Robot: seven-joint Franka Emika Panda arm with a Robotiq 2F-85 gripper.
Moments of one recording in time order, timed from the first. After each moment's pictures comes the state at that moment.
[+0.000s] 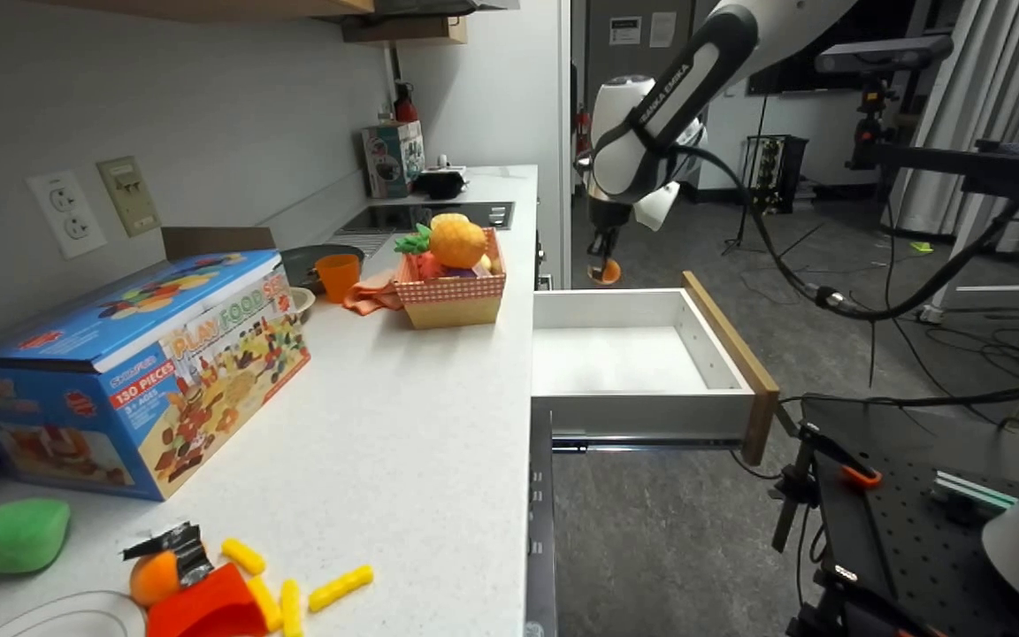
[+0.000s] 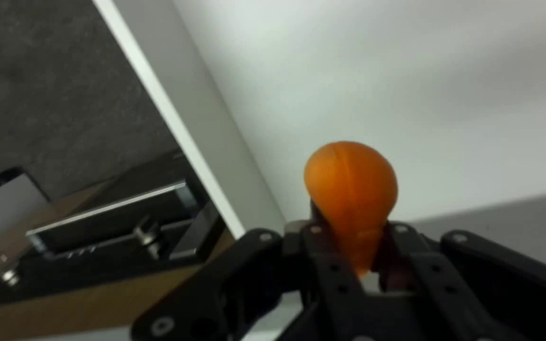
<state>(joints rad) -0.41 0.45 -0.17 -1.96 -0.11 2.65 -0.41</state>
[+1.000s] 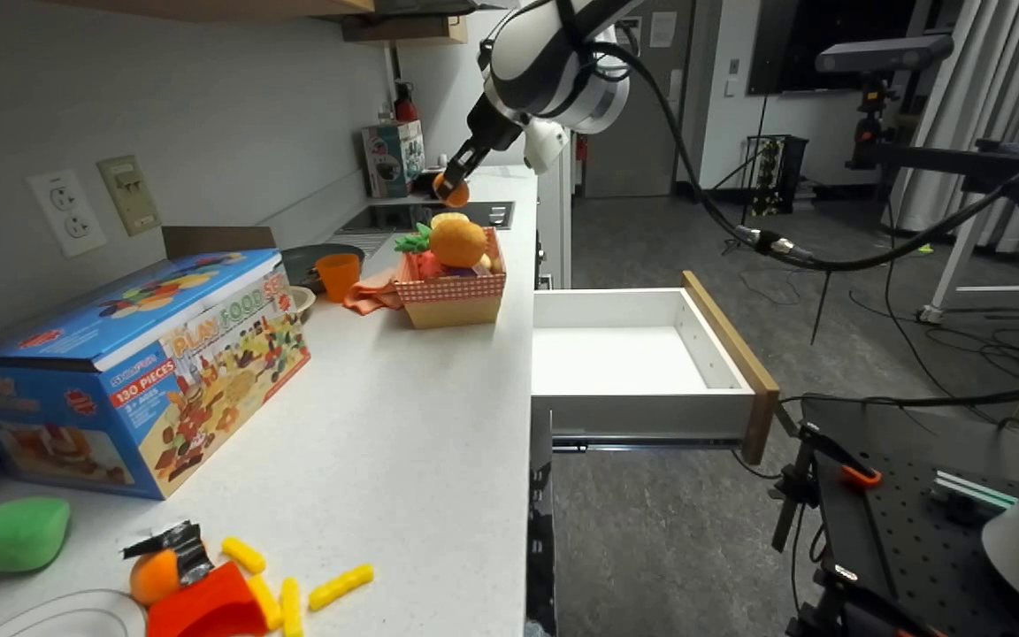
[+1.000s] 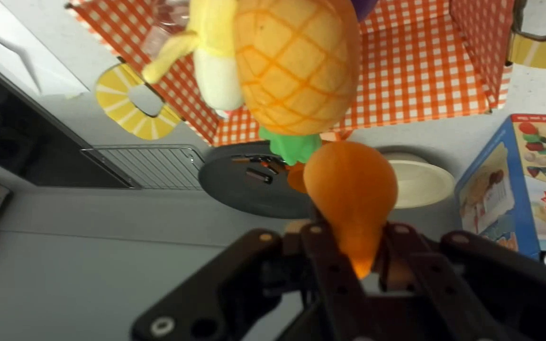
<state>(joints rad) -0.51 0.43 0.27 -1.76 0.27 2.92 -0.72</state>
